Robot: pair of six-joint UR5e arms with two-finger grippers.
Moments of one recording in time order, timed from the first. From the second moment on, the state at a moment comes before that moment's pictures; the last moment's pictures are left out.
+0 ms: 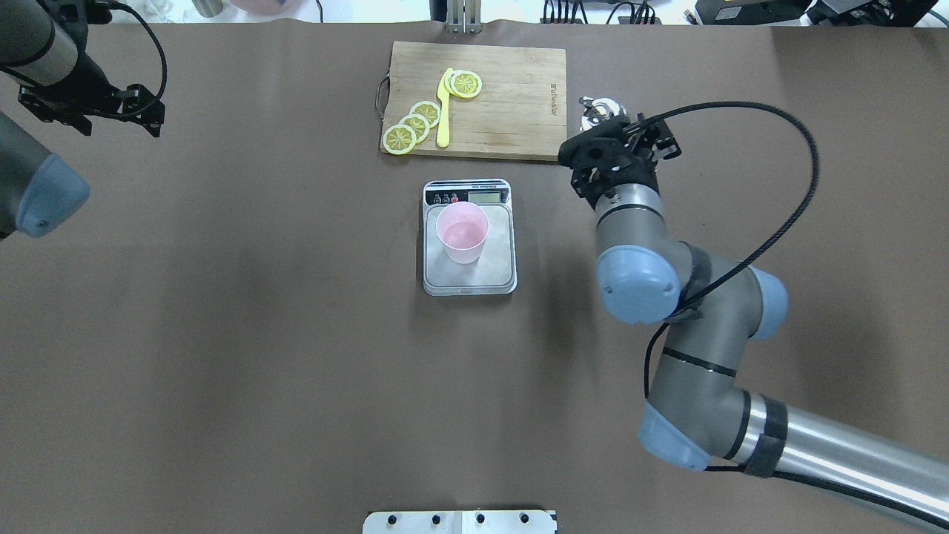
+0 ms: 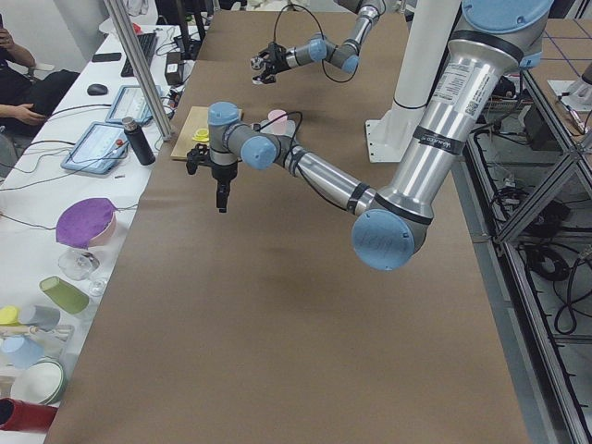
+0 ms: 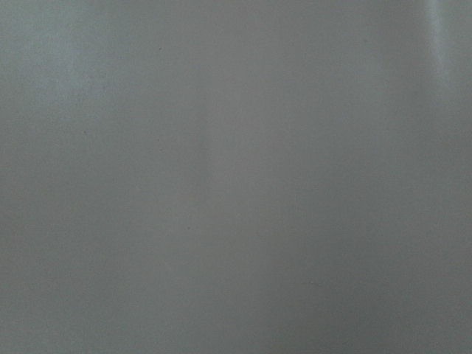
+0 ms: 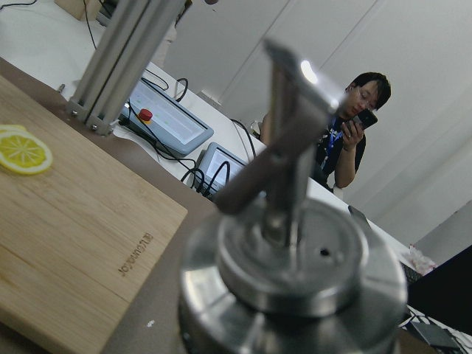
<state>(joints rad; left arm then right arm) -1.08 -1.97 -1.64 -1.61 -2.06 -0.73 0.51 -1.17 1.72 -1.17 0.82 0.65</state>
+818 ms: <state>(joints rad) -1.08 -1.98 -1.65 -1.61 -2.06 -0.74 0.63 -1.43 1.78 -0.89 1.13 1.12</state>
